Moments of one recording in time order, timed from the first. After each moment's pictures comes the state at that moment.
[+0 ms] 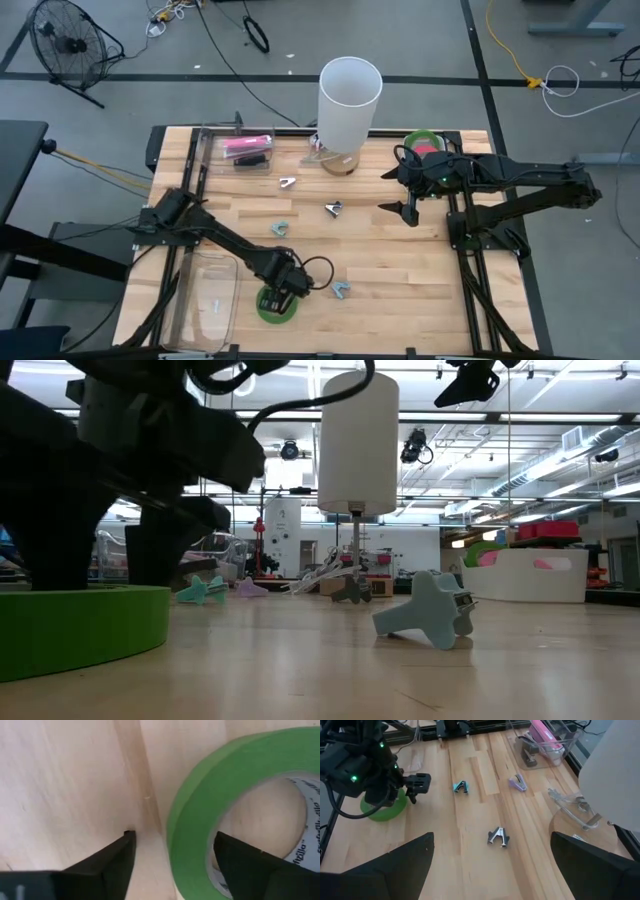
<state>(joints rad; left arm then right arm) -0.45 1.98 1.30 -0.80 0.04 -0.25 0.00 1.02 1.10 -0.71 0.10 0.12</state>
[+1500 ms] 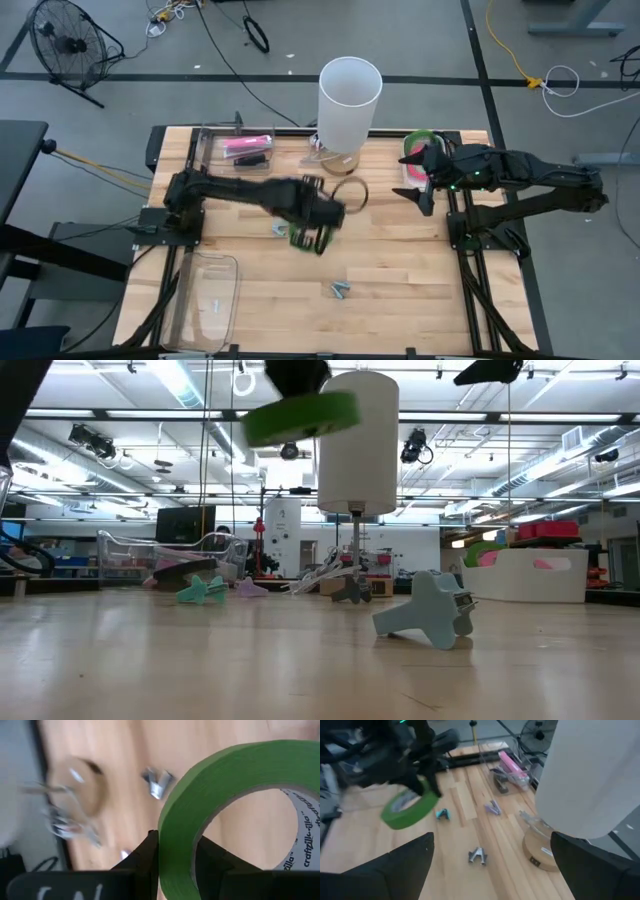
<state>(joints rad) -0.14 1.98 2.05 -1.35 -0.36 0.12 0.00 0.86 1.10 -0.72 0.22 0.13</state>
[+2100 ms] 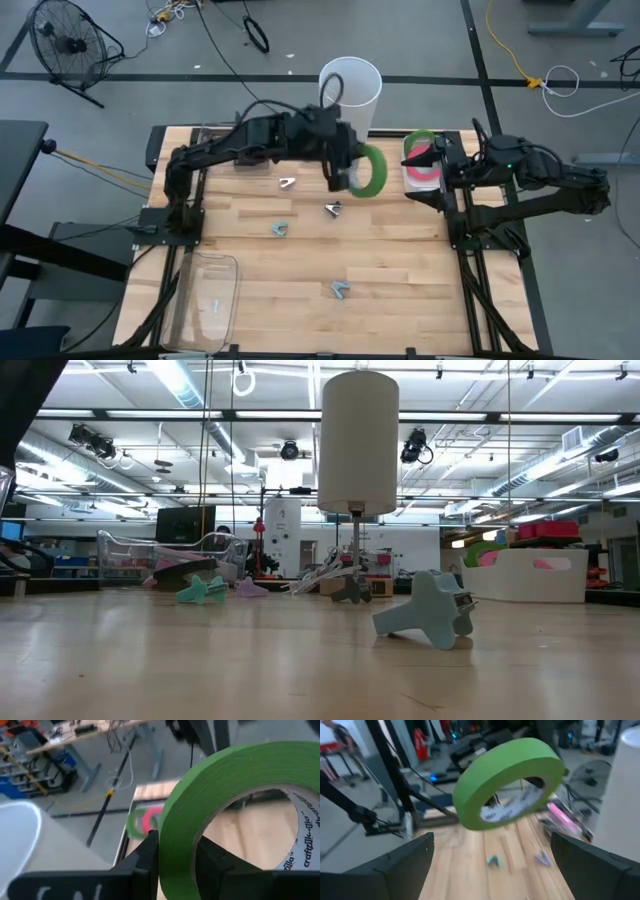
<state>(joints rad) 0.08 1.95 2.35 -0.85 -0.19 0.23 0.00 0.78 1.10 -0.51 -0.02 0.14</state>
